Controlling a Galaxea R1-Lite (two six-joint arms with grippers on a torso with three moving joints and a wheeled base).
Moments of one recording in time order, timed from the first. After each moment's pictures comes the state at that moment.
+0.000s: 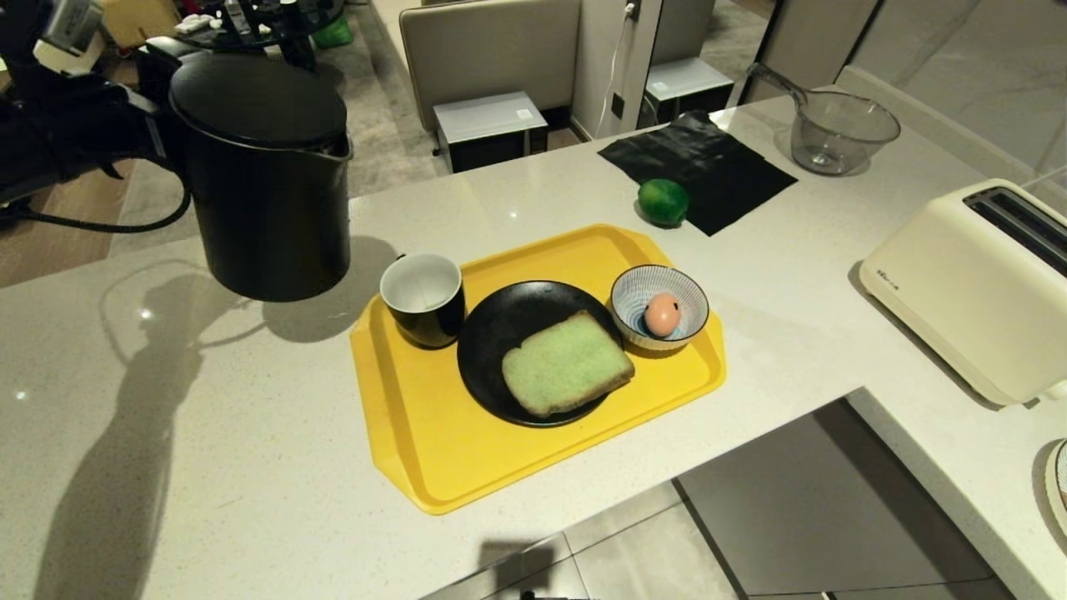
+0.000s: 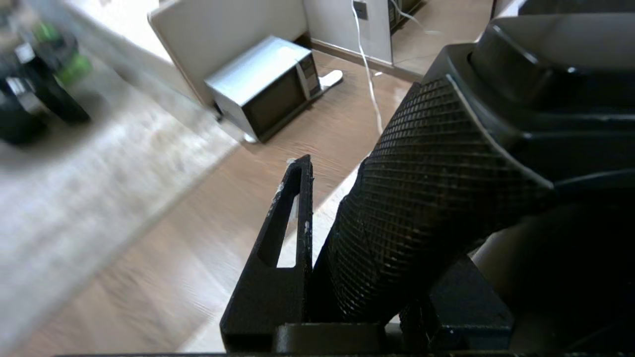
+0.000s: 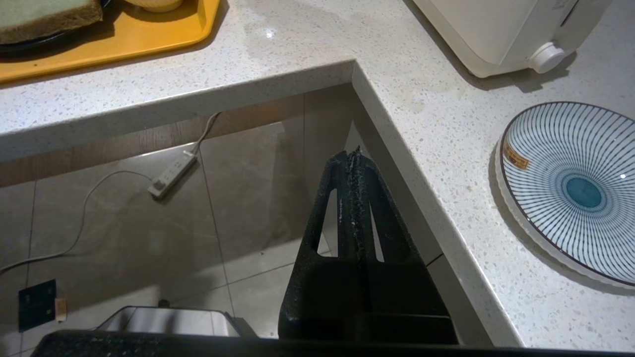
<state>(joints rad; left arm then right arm) 0.20 1.78 -1.58 -0.45 -0.60 0.28 0.01 0.00 0.00 -0.07 -0.02 -0.01</state>
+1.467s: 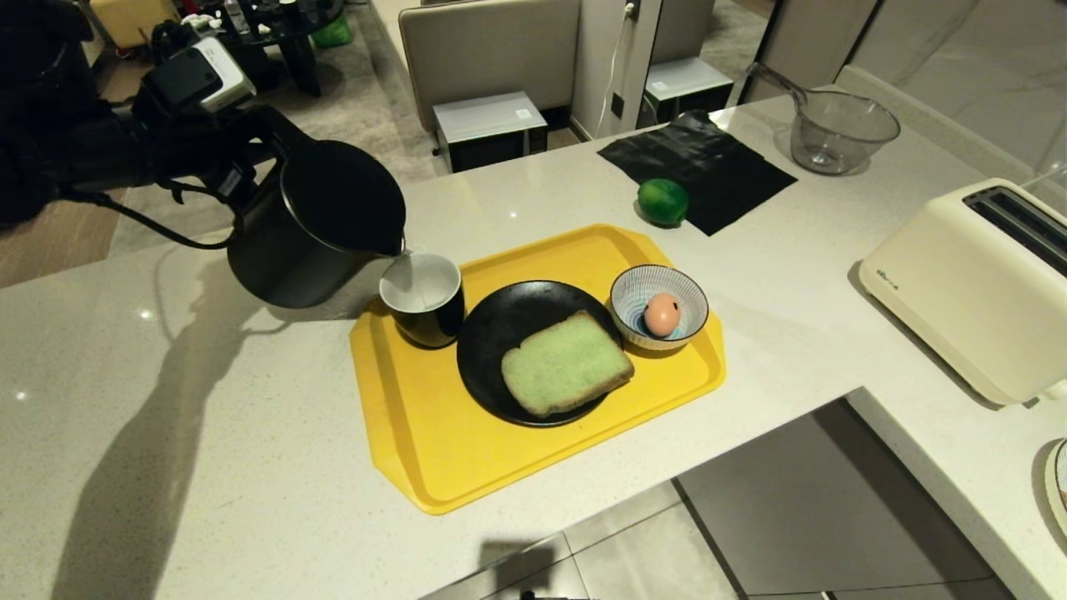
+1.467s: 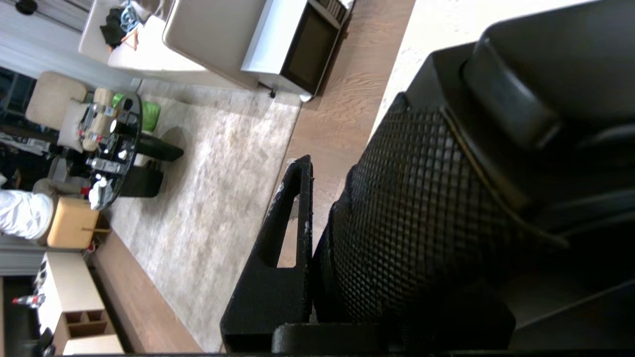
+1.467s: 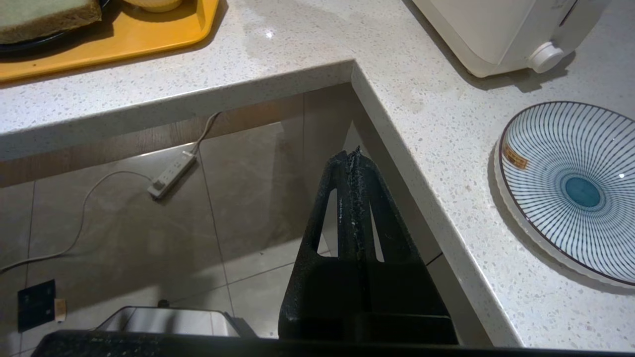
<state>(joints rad) 0.07 1.85 -1.76 -0.11 -0.40 0.94 0.01 0.00 0.00 -0.07 -0.02 -0.01</state>
